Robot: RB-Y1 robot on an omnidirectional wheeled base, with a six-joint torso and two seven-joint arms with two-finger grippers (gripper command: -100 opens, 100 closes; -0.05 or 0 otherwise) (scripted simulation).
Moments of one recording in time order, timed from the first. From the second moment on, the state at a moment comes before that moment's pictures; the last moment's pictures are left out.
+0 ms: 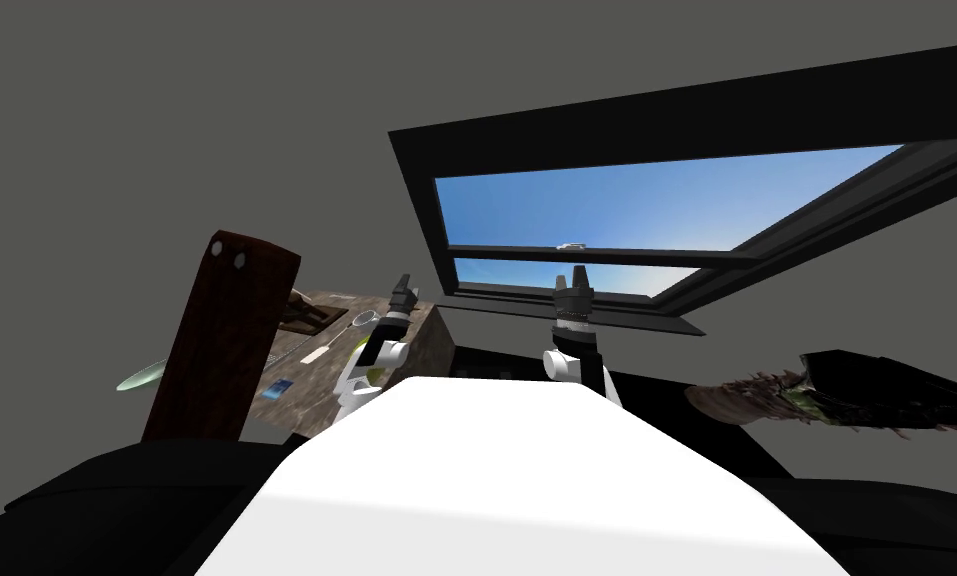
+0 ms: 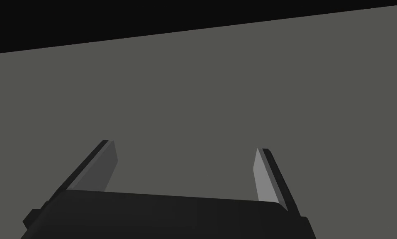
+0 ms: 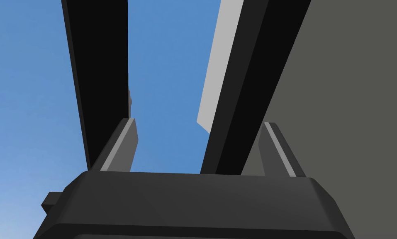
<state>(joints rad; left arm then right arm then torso) 0.38 0.30 0.10 -2.21 0.13 -0.02 0.03 0.48 0.03 0.06 -2.33 0.07 -0.38 0.09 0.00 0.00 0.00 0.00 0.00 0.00</state>
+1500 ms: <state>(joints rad) 0.32 0.41 0.16 -2.11 0.19 0.36 -0.02 0.48 0.03 0.06 -2.33 0.07 -0.38 0.09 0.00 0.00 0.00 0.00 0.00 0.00</state>
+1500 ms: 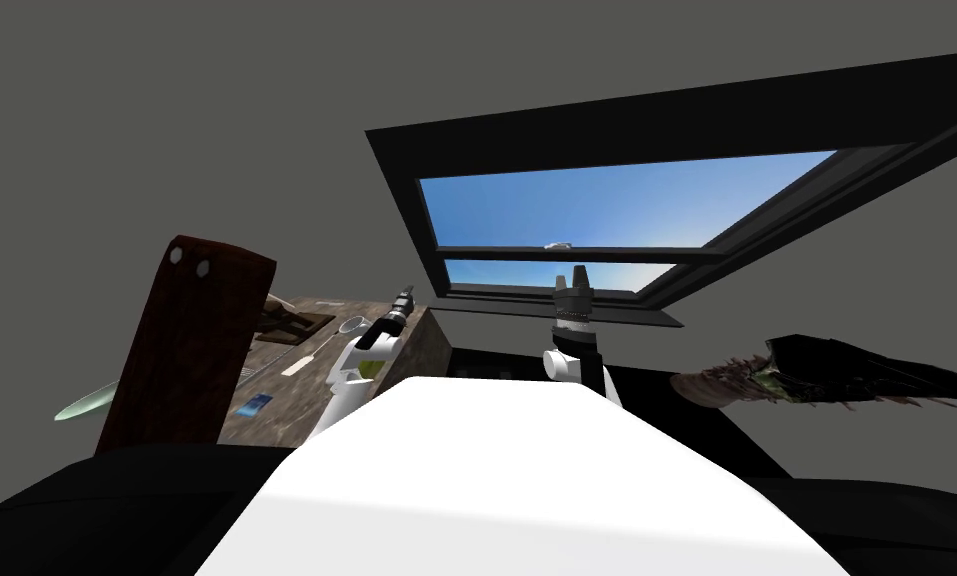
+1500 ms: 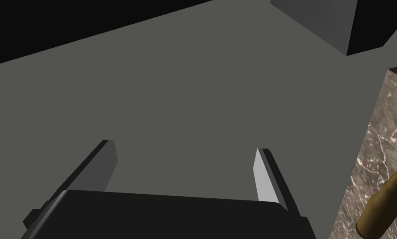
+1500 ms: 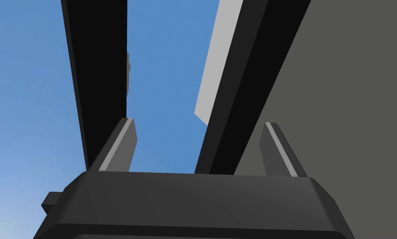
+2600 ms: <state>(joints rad) 0.26 0.47 0.21 -2.03 0.25 0.63 -0.05 0.48 0.03 0.06 -2.33 0.07 -0.38 0.09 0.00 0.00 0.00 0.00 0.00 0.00</state>
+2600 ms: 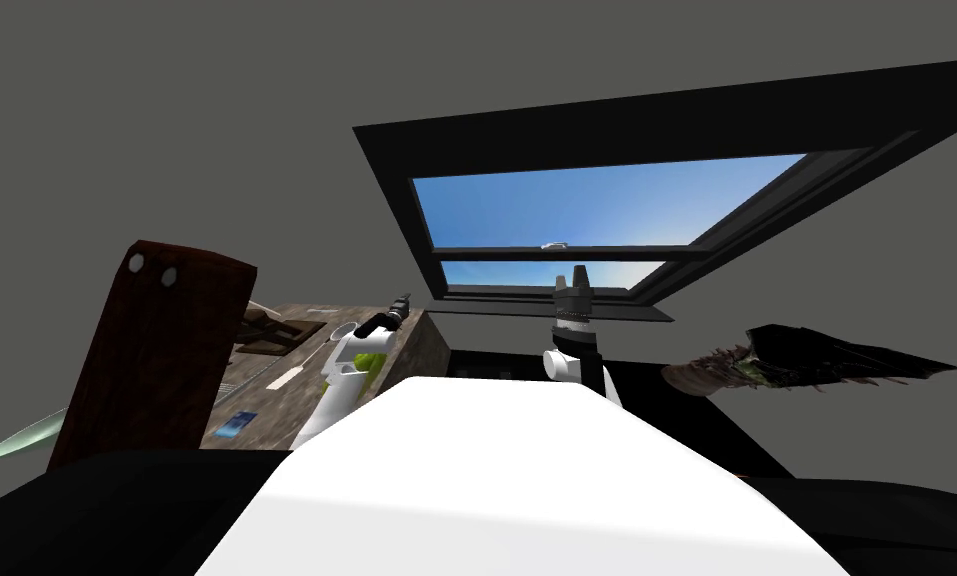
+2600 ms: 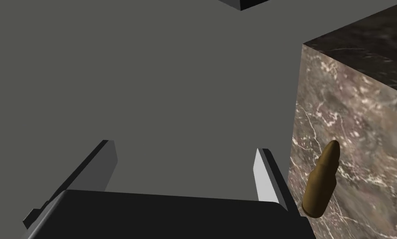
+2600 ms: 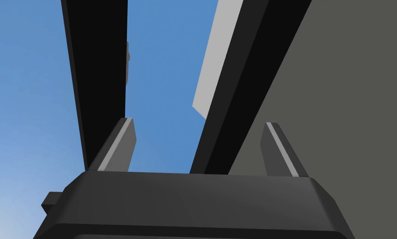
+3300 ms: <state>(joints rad) 0.22 0.51 0.24 -1.97 0.30 0.81 -0.06 0.48 0.03 0.06 -2.33 0.07 -0.38 0.09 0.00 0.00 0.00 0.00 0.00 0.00</state>
